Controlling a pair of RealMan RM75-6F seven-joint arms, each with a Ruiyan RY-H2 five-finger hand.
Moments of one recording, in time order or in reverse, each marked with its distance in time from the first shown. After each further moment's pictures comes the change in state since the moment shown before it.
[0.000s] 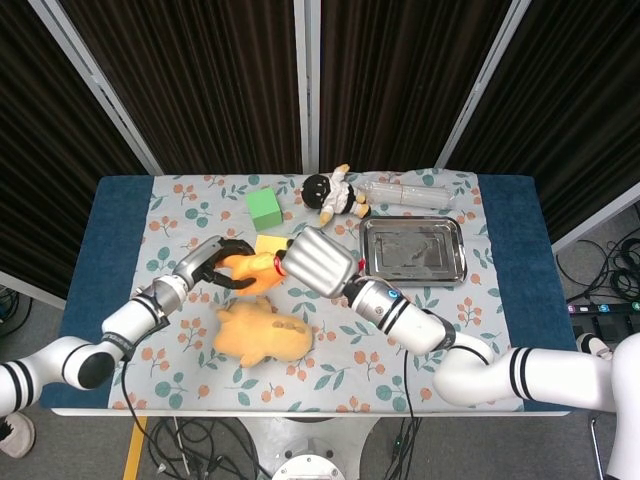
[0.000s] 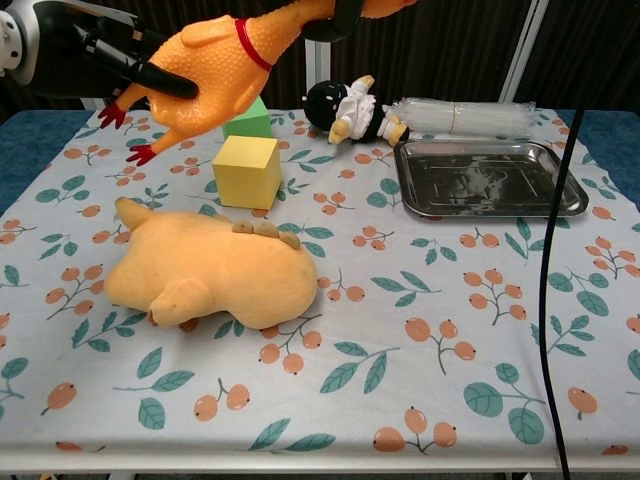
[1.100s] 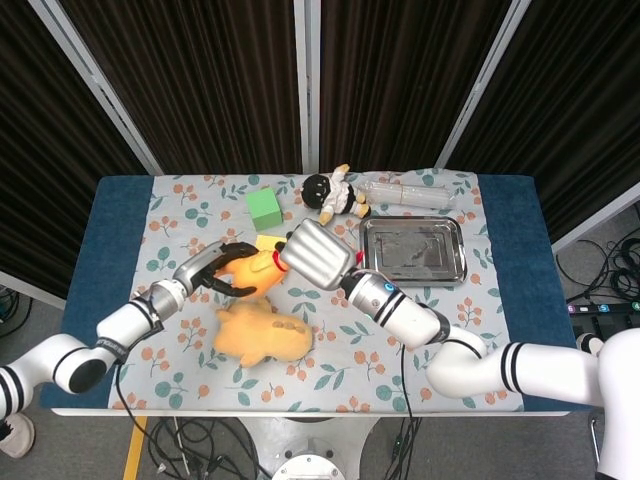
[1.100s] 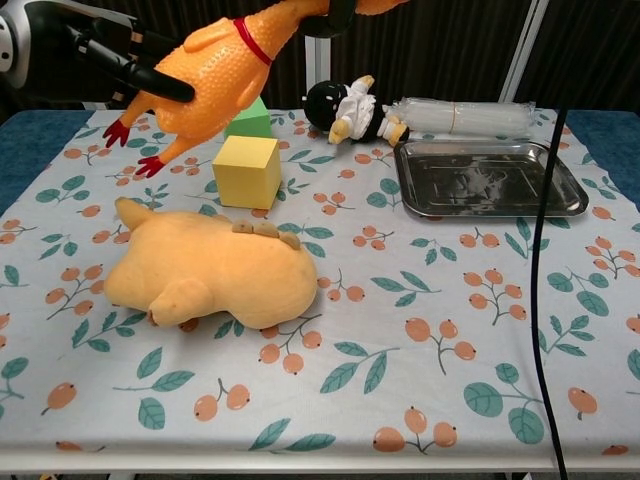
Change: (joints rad) left arm 0.065 -0.012 -0.066 0.023 0.196 -0.043 -0.189; right arm 0.007 -0.038 0.005 0.051 -0.009 0.000 0.014
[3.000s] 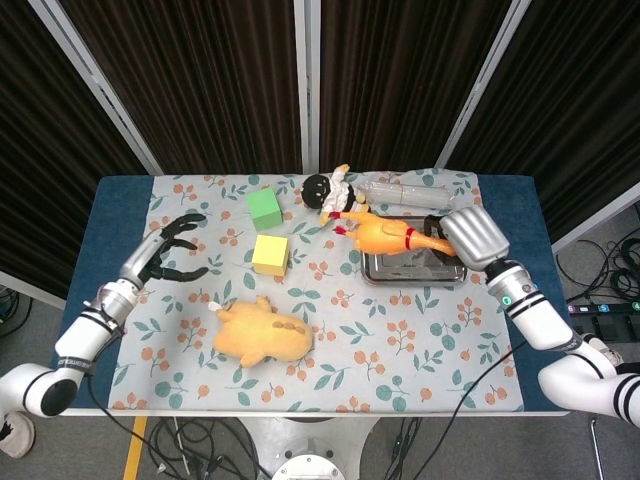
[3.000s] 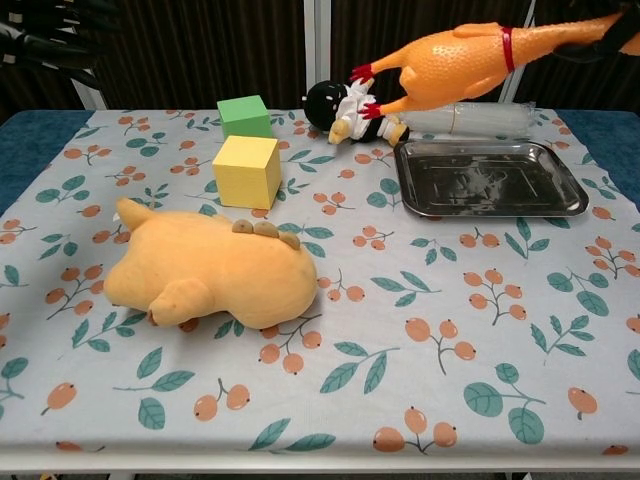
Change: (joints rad) left arm 0.176 0.017 0.035 0.023 0.011 0.295 0.133; right arm -0.416 0.193 -0.112 0.215 -0.151 0.071 0.902
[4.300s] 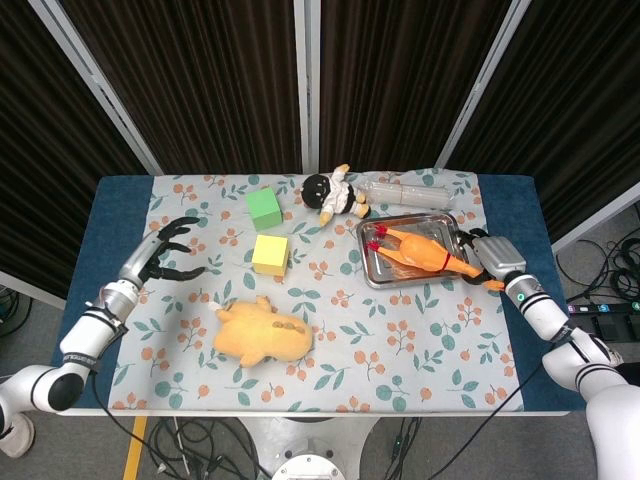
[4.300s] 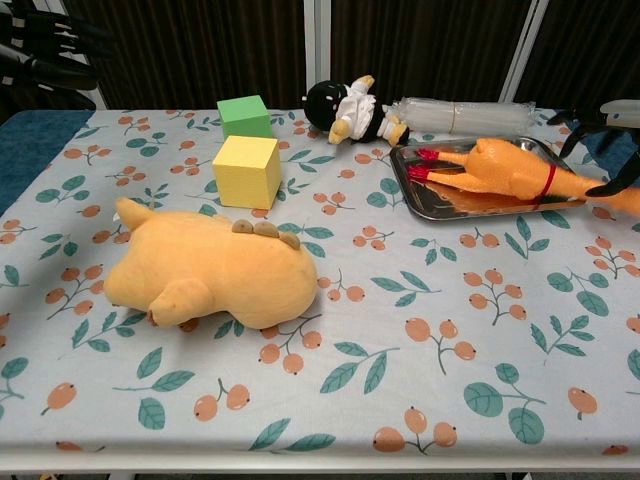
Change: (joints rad) left arm -0.019 -0.023 0.006 0.017 -0.158 -0.040 0.106; right arm -0.060 -0.454 -0.131 0.897 -0.299 -0.239 0.681
